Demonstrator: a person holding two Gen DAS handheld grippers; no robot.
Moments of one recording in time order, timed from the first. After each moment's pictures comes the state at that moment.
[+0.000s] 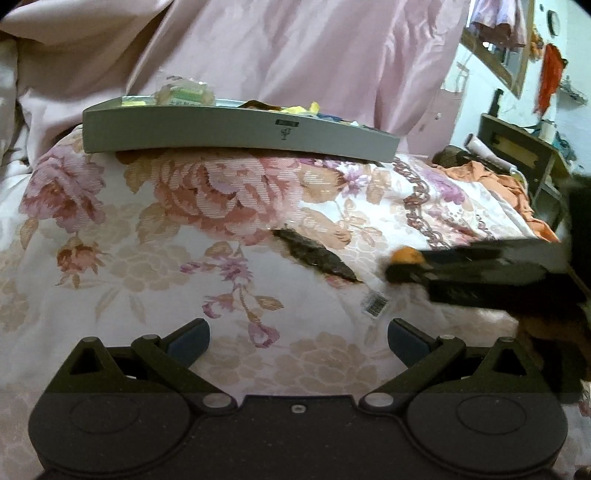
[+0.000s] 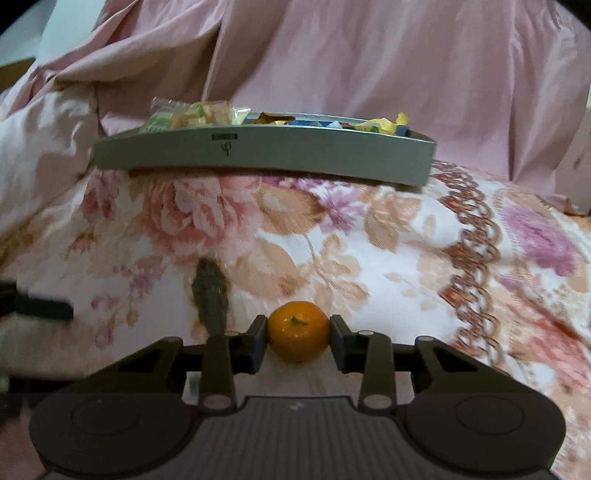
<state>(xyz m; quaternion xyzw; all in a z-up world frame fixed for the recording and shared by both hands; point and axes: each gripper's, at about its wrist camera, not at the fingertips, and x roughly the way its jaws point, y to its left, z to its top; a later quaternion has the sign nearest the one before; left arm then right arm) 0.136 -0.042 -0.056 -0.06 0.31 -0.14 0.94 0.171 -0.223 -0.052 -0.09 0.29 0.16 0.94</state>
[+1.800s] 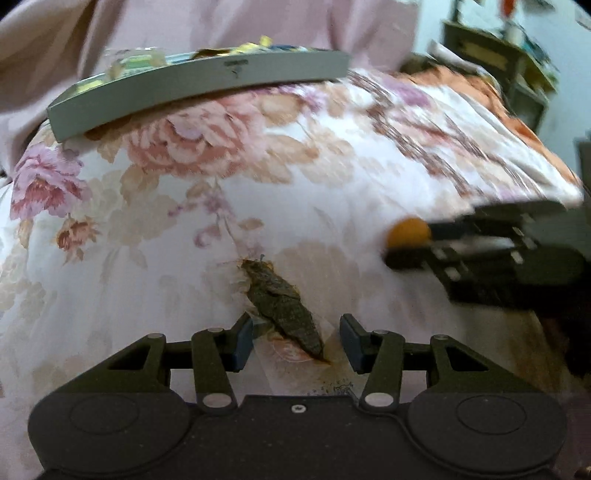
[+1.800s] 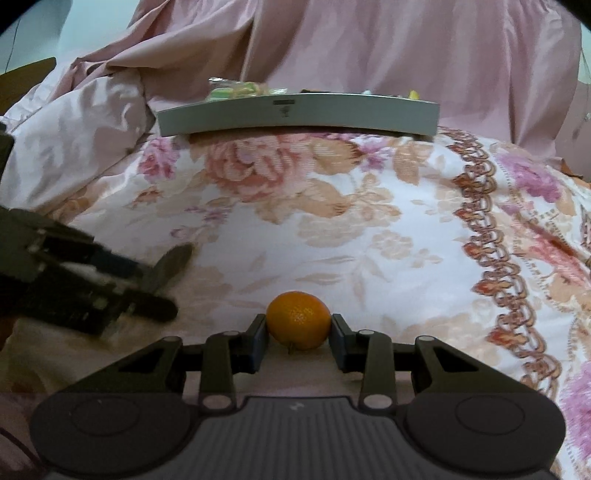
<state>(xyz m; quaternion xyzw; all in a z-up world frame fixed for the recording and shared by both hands) 0.108 -0.040 -0.053 0.06 0.41 -0.21 0.89 0.091 -0.210 -0.067 -0.05 0.32 0.19 0.93</state>
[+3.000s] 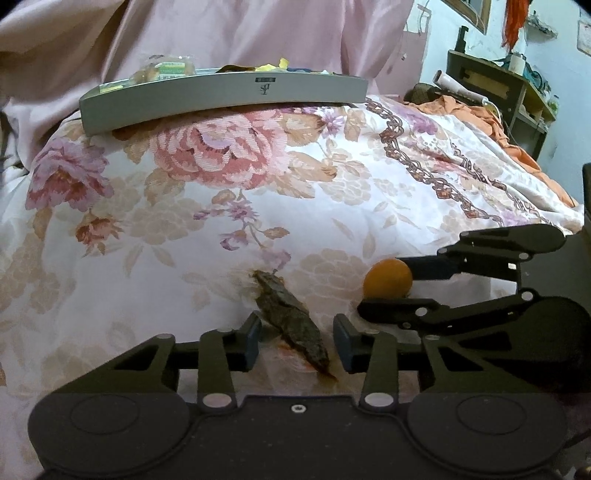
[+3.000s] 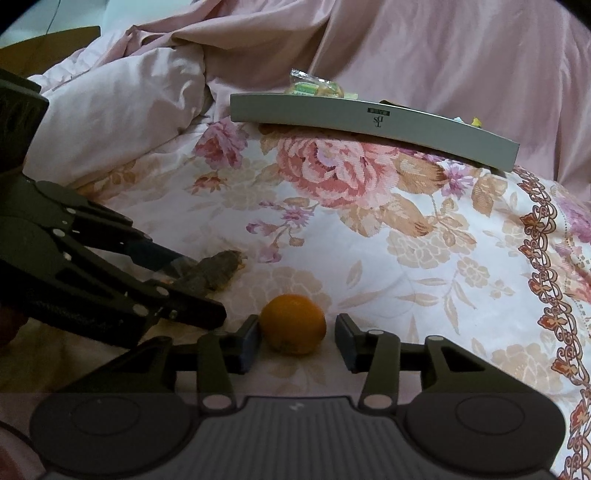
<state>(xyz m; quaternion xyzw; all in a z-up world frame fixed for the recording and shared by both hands) 0.106 -0.017 -0.060 0.02 0.37 -0.20 0.91 0.074 -0.151 -0.070 -0.11 0.30 0.23 0.92</state>
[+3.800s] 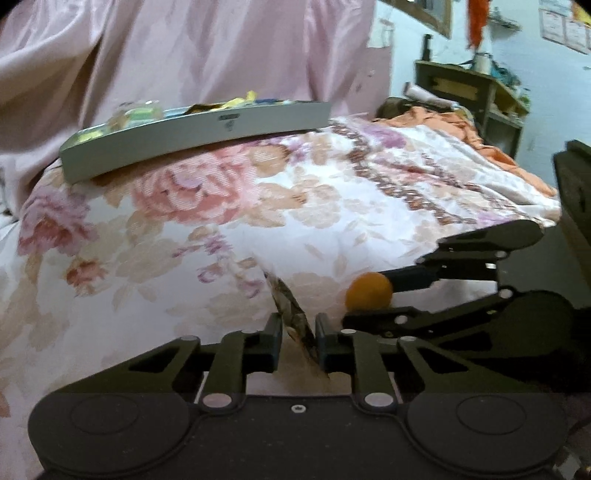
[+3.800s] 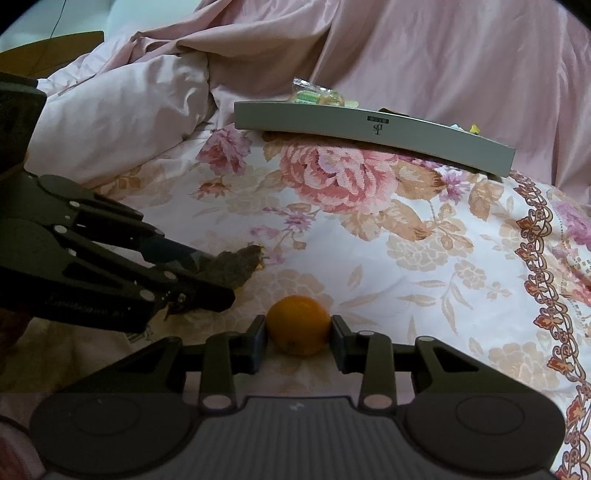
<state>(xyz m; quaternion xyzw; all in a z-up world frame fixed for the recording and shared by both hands) 0.088 -0.031 -0.051 0.06 0.31 -0.23 0.92 0.064 -0.153 -0.067 -0.11 0.28 0.22 0.93</state>
